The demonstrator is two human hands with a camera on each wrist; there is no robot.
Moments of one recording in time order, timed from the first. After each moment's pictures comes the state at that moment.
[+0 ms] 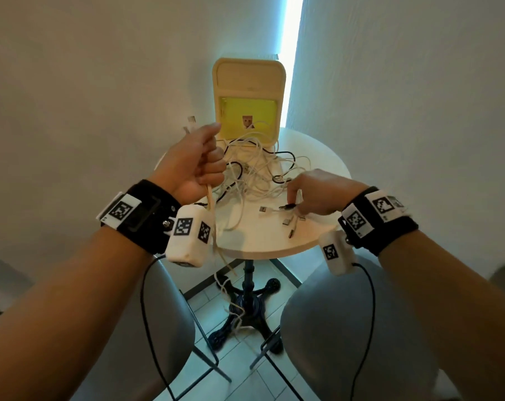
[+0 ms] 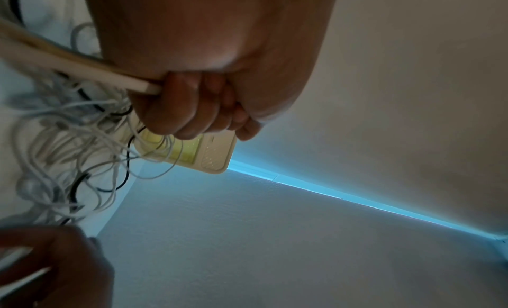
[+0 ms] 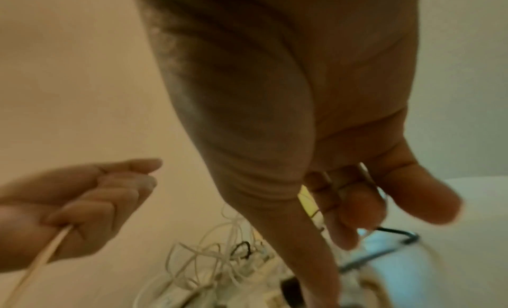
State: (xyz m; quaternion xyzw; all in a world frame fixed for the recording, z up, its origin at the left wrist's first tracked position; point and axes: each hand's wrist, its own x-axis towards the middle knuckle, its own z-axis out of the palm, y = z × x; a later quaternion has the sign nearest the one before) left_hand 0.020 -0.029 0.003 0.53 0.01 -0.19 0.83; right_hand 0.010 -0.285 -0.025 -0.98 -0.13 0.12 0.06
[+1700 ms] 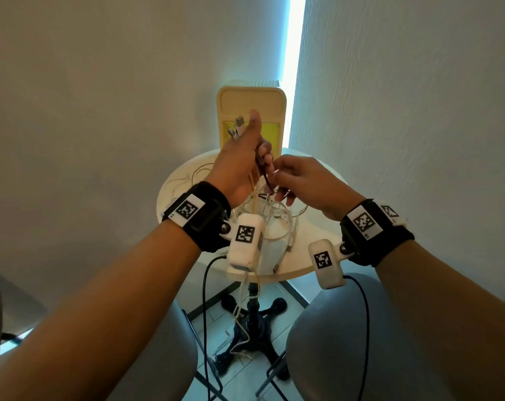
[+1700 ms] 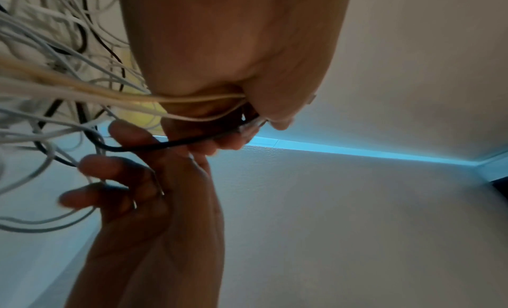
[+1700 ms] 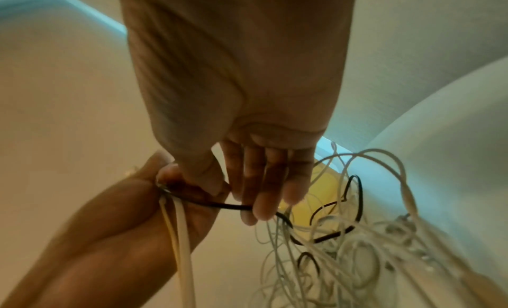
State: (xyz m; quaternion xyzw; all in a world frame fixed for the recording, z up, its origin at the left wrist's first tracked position) left_hand 0.037 -0.109 0.023 0.56 -0.07 -0.05 0.82; right_hand 0.018 -0.271 0.000 -0.84 -0.16 0.02 0.52
